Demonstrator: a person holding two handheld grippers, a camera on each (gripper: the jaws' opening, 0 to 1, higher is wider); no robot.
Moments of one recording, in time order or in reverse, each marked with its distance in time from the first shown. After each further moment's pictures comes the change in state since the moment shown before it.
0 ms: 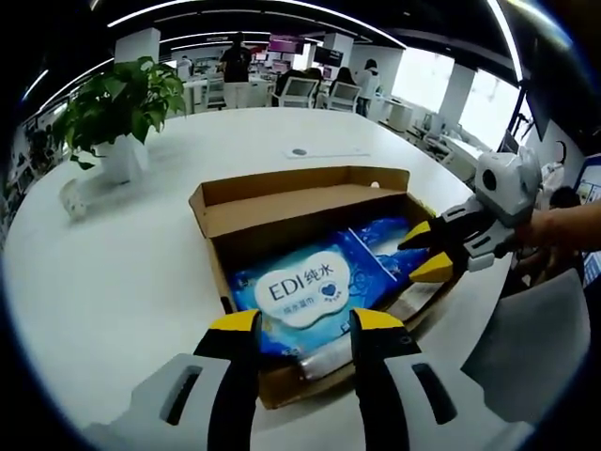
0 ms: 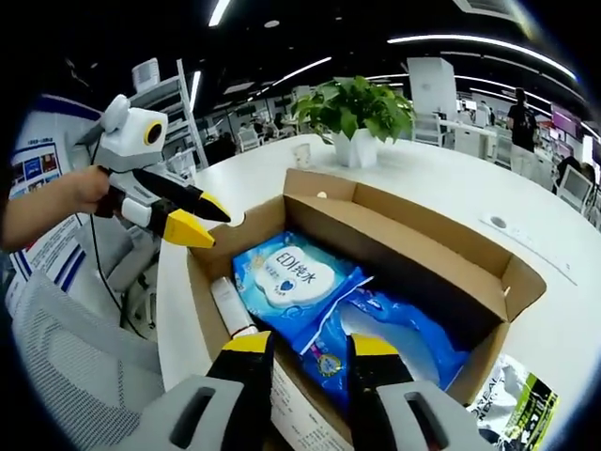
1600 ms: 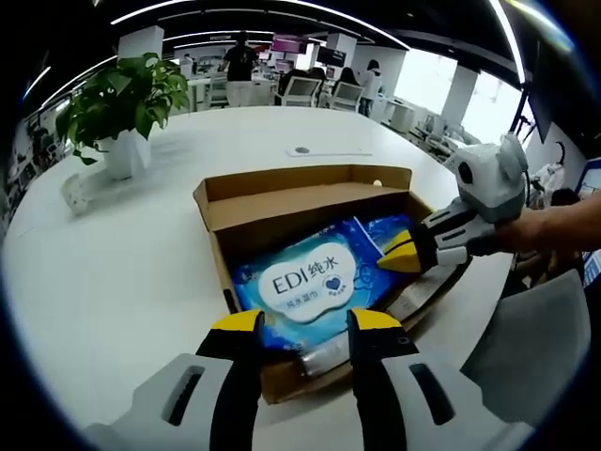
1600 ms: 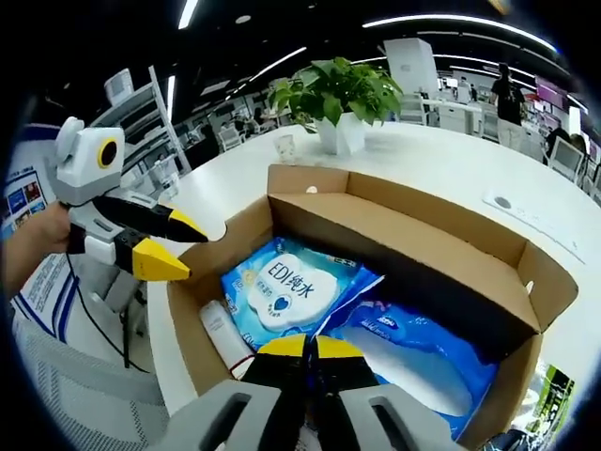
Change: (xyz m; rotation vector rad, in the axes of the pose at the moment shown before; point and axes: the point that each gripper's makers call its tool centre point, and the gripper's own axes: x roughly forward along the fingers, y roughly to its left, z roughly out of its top) left arm 0.000 0.010 -0.008 -0.010 0.003 0.006; right arm 0.029 0.003 0.013 0.111 0.036 -0.039
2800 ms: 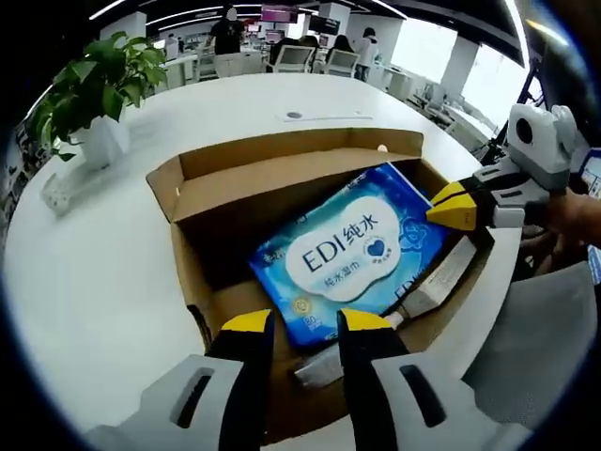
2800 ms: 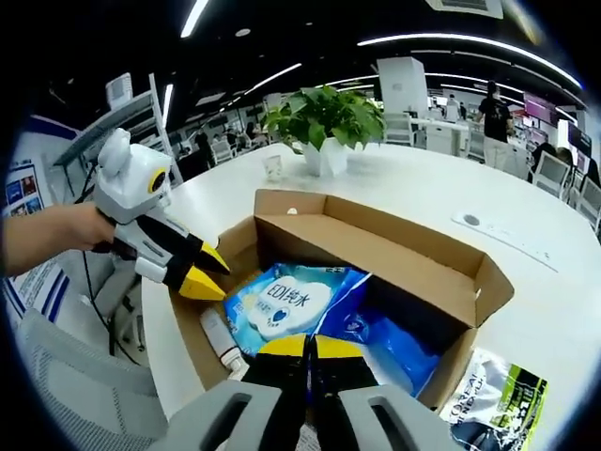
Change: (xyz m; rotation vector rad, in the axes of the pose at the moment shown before) left arm 0.046 -0.016 -0.011 0.035 0.176 -0.009; right arm -0.046 -0.027 0.003 -0.019 -0.081 -0.068
